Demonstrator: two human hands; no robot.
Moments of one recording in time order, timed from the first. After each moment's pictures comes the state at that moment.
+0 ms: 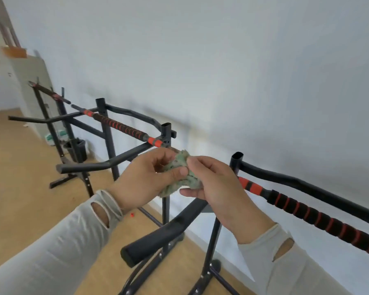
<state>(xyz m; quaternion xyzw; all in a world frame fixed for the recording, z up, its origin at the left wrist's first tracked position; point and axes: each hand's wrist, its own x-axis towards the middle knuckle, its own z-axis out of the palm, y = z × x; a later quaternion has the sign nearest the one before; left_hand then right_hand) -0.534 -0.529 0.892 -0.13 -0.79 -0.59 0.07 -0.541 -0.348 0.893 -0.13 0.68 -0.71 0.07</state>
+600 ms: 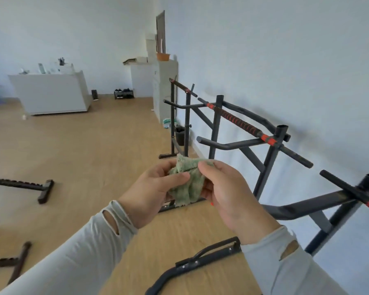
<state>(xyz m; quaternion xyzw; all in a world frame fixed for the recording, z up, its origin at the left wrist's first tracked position) -0.288 -0.653 0.869 0.12 -0.61 -0.77 0.16 -0.394 -0.521 0.874 -0.22 0.61 -0.71 0.29</state>
